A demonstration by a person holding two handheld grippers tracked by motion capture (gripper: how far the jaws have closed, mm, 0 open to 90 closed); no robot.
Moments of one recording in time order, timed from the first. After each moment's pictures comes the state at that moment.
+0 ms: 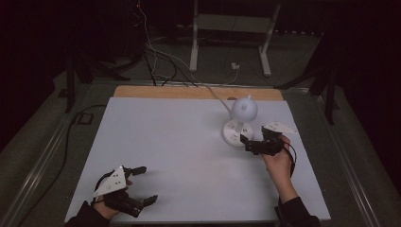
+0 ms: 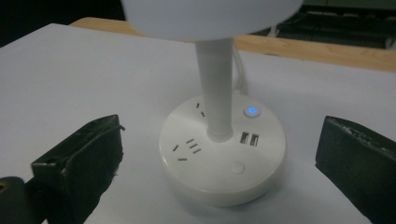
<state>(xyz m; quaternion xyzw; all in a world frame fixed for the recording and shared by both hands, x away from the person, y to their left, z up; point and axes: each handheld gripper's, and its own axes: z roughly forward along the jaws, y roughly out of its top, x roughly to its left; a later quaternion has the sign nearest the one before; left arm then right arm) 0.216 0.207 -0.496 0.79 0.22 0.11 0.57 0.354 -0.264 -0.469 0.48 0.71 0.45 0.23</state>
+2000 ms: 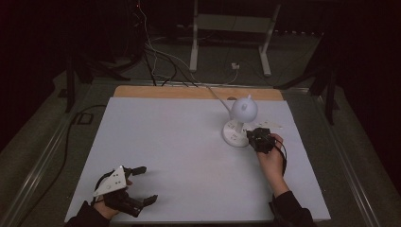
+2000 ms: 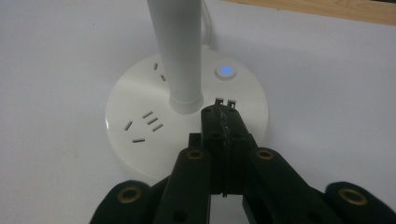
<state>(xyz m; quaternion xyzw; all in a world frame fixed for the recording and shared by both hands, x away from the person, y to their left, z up) 0.216 0.207 -0.496 0.79 0.23 0.11 0.56 0.374 -0.247 -0.491 0.53 0.73 0.34 0.25</state>
